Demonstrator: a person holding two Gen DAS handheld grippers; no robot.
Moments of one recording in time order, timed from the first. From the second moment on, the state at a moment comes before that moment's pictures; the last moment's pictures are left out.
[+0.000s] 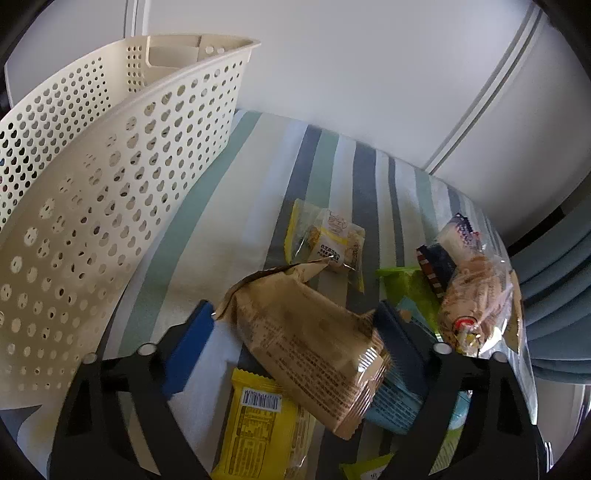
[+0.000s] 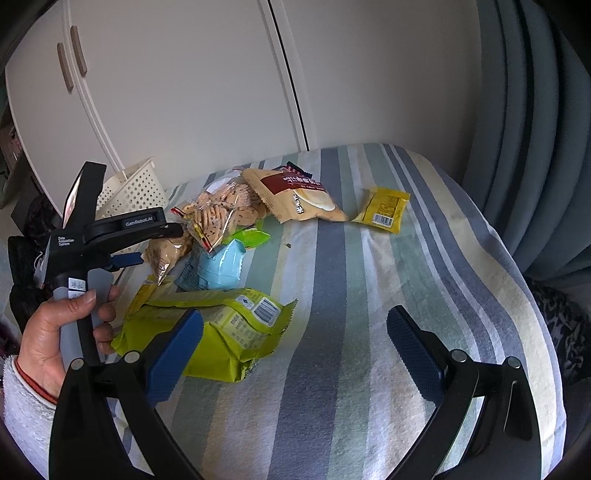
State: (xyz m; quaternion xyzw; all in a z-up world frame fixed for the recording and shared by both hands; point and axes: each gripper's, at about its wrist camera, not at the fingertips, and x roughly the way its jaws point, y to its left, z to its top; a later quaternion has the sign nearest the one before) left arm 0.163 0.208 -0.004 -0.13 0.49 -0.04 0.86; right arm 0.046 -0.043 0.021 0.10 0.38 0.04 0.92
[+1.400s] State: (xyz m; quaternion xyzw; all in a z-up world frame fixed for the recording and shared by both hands) left arm 0.093 0.276 0.135 -0.18 0.33 -0.07 0.93; right arm 0.103 -0.020 0.062 0.13 0.39 0.08 0.91
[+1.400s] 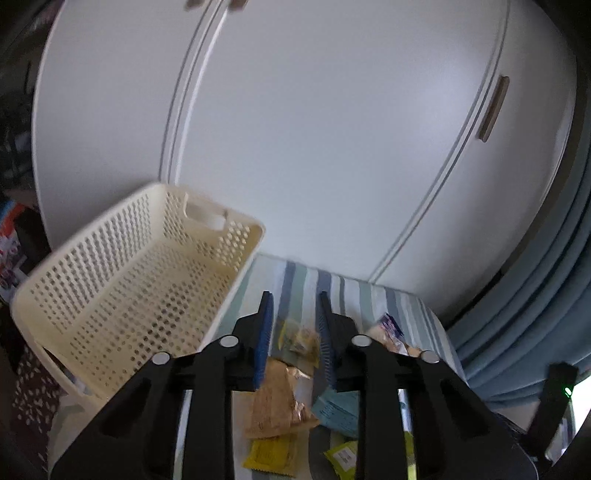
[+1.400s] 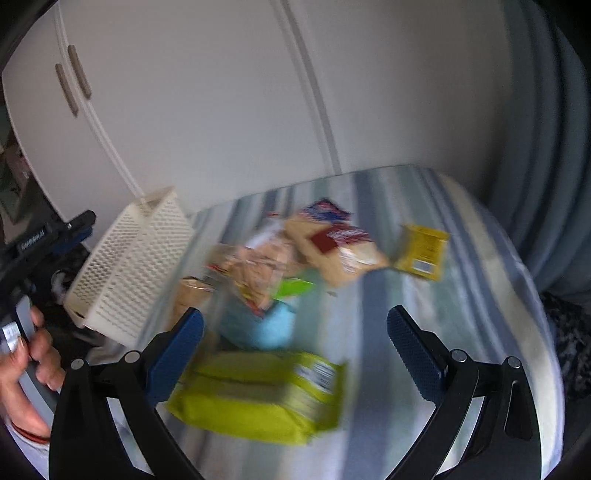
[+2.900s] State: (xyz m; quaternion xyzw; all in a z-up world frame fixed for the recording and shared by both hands) left arm 0.125 0.185 0.044 -0.04 0.46 -0.08 0.88; right arm 0.162 -0.002 0.052 0.14 0.36 0.07 0.92
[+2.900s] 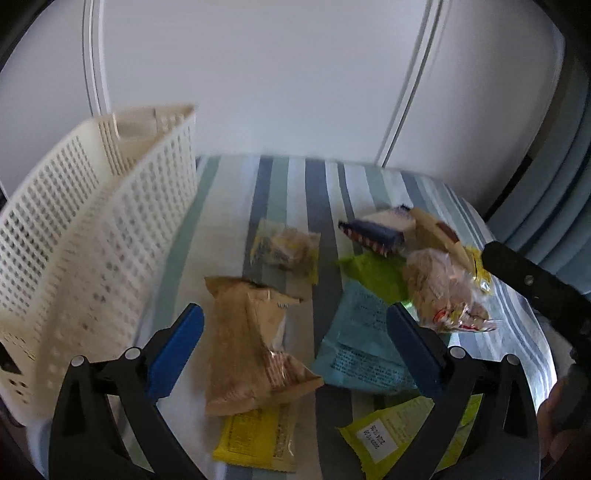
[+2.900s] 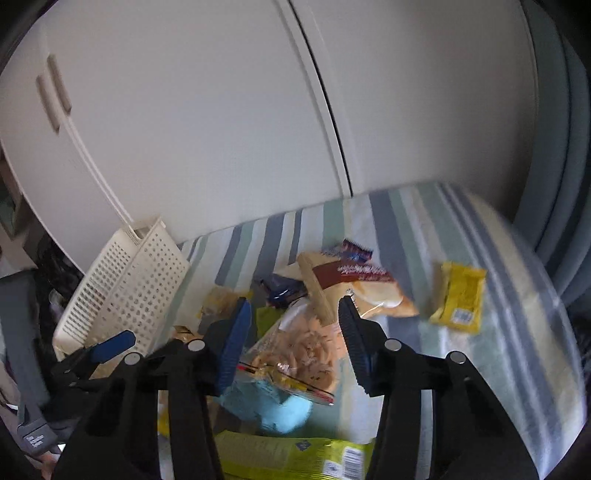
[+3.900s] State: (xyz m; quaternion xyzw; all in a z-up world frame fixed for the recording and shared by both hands) left arm 0.118 0.208 0.074 -0.09 0.41 -0.12 0.90; right arm 0.183 -0.018 0.018 0.22 0.43 0.11 0.87
